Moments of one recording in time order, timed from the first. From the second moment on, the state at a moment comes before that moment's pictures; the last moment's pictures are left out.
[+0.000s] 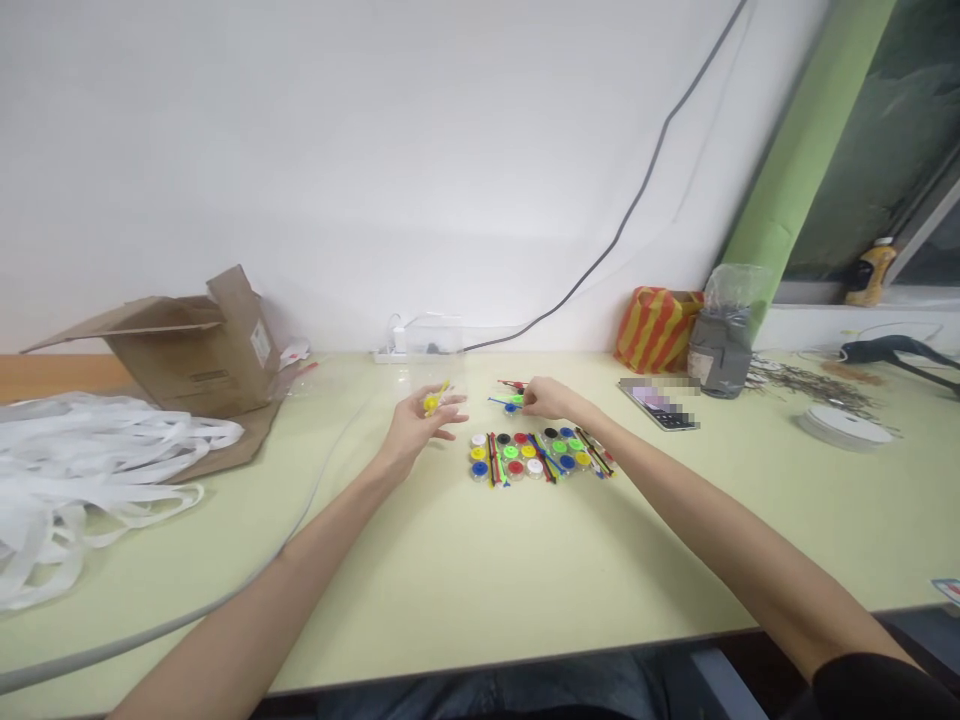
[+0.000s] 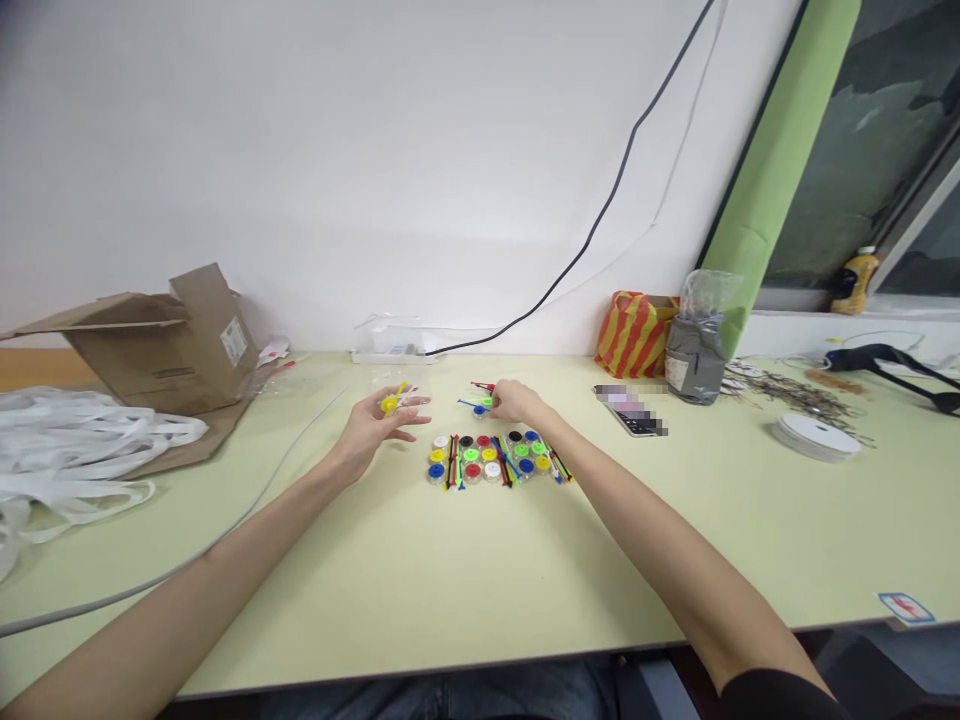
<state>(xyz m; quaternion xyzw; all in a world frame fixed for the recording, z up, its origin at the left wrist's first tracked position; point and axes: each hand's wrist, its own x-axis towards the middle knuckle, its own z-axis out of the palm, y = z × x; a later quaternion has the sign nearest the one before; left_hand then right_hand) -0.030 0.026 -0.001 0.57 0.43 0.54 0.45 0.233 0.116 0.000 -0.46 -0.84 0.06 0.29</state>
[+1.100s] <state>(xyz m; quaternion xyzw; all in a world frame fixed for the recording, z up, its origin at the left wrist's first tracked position) -0.028 0.024 -0.001 0.58 0.41 0.54 0.45 0.217 0.117 0.073 -0.48 -0.83 0.02 0.29</state>
